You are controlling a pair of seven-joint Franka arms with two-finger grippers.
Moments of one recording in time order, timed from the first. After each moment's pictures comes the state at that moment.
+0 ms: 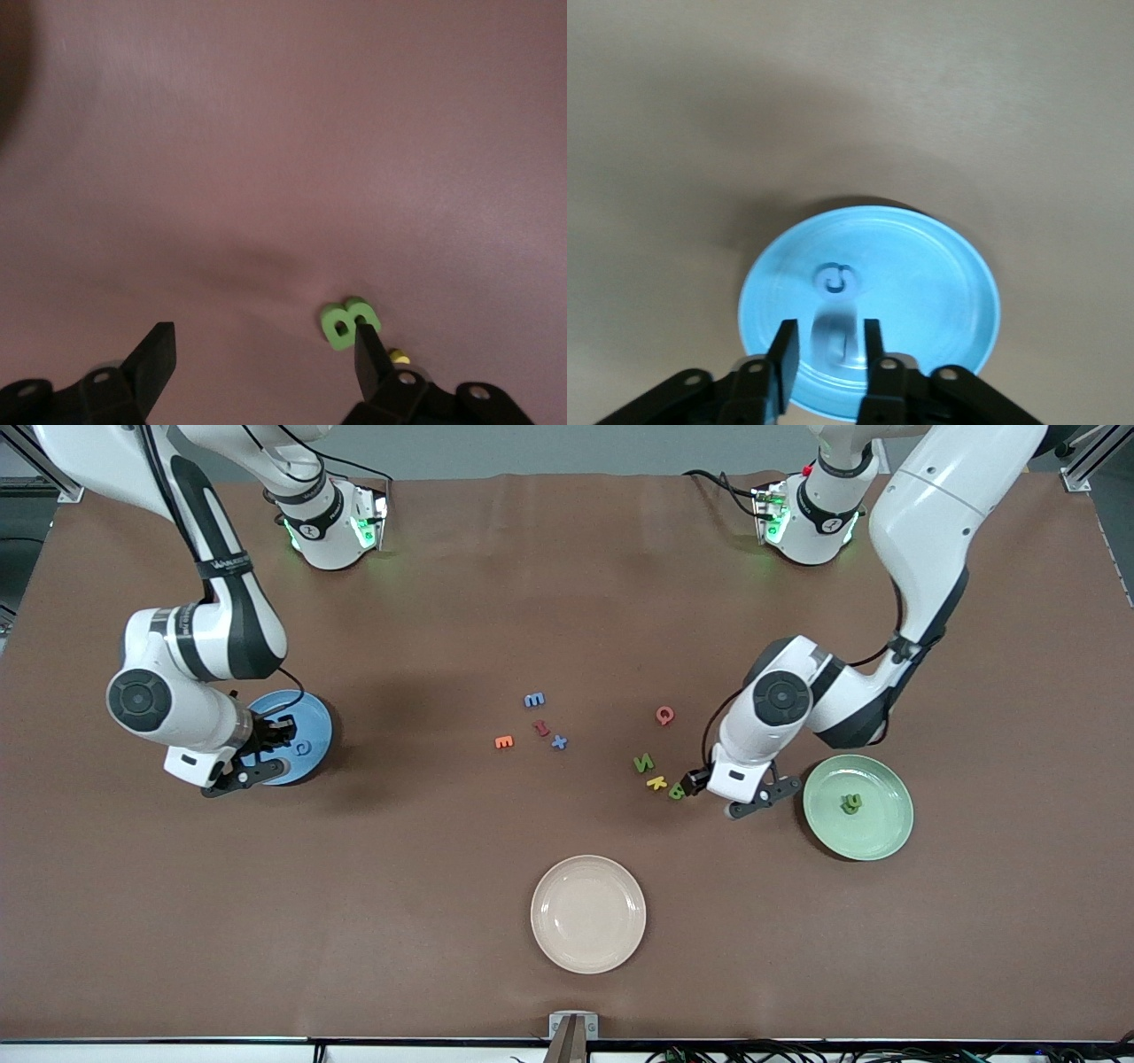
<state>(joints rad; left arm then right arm) 0.02 0.62 -0.53 -1.89 0.41 2.41 -1.23 0.07 0.26 -0.04 -2.09 -0.08 2.15 -0.28</state>
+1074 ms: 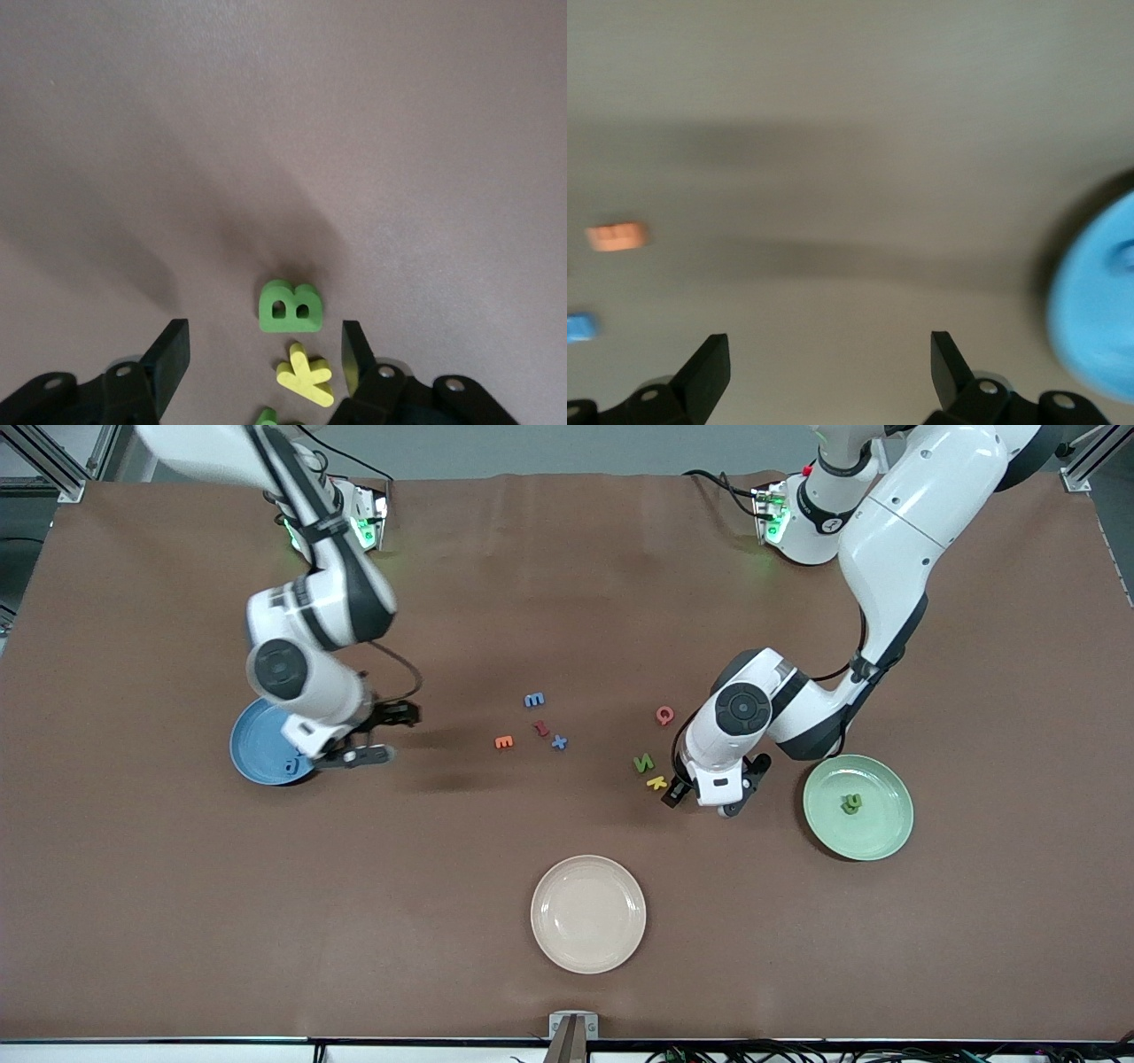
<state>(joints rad) -0.04 0.70 -0.52 -1.81 0.41 2.43 -1.69 0.44 0.26 0.00 -2.09 0.12 2.20 0.32</state>
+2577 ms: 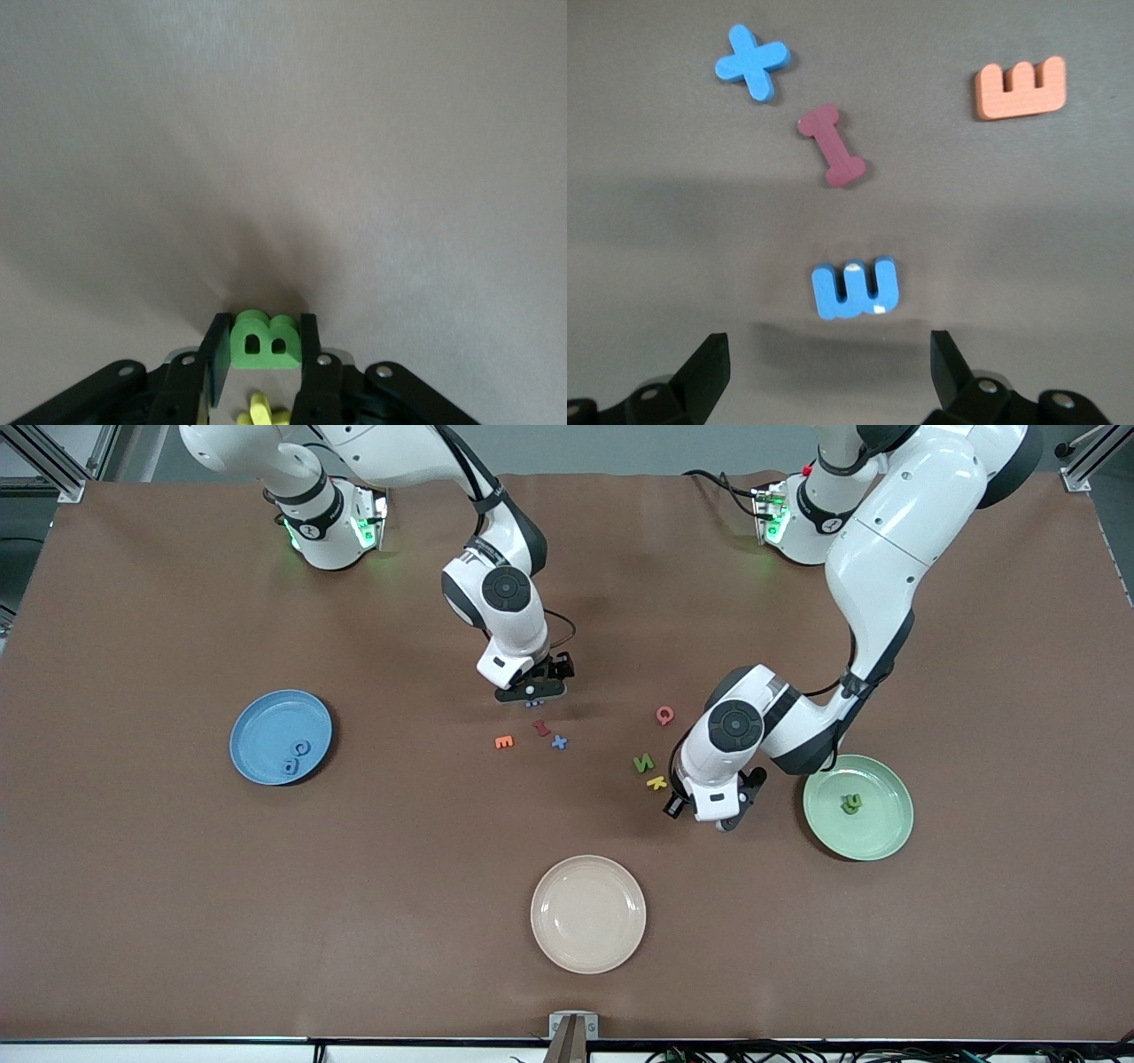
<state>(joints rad) -0.10 0.76 -0.45 -1.72 0.41 2.41 -1.66 0.88 0.52 0.00 -2.08 0.13 2.62 0.67</state>
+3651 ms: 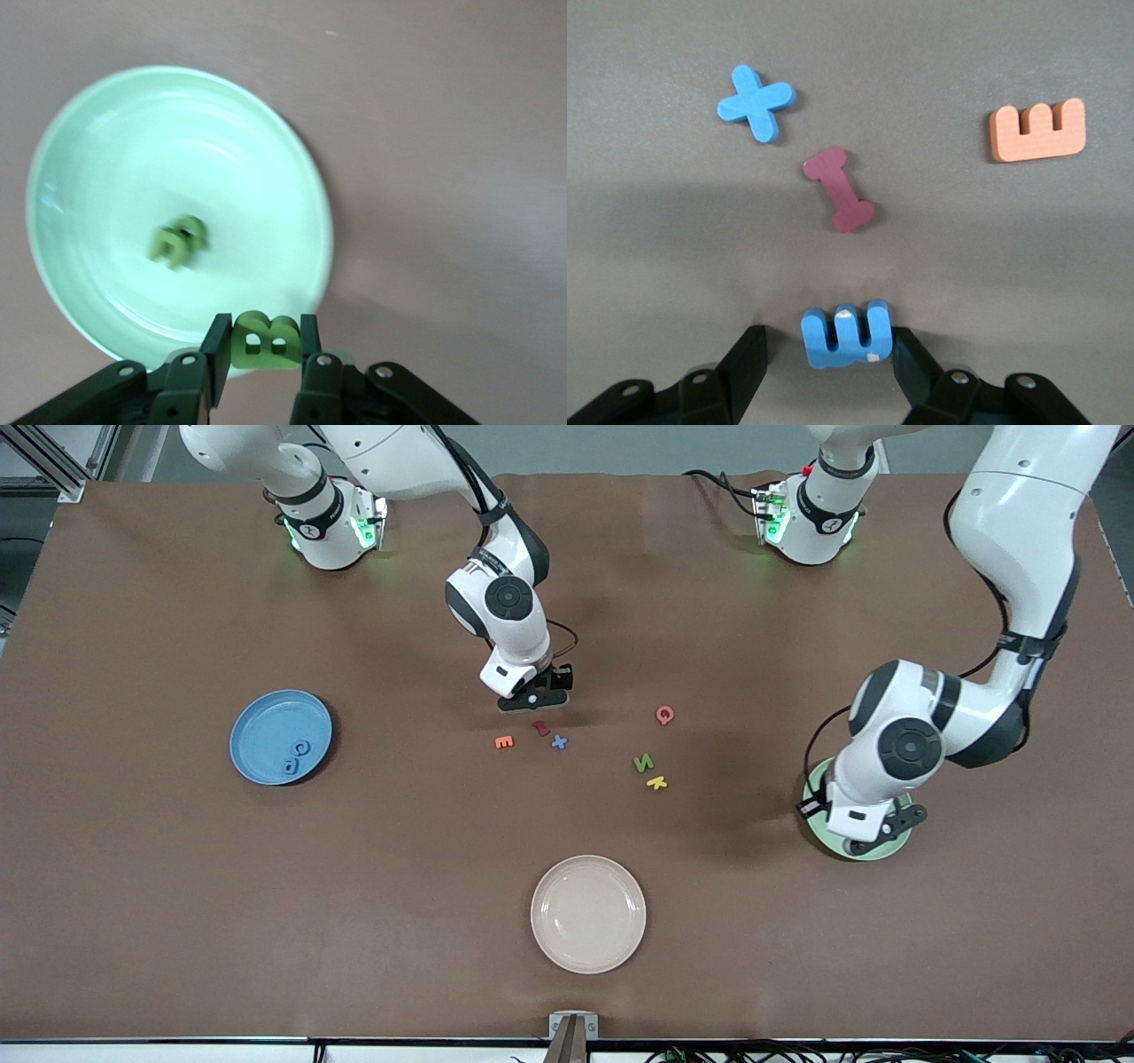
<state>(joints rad) 0.24 0.55 -0.45 -1.81 0.41 2.18 -0.86 0.89 0.55 -0.02 -2.04 0.12 2.63 0.67</state>
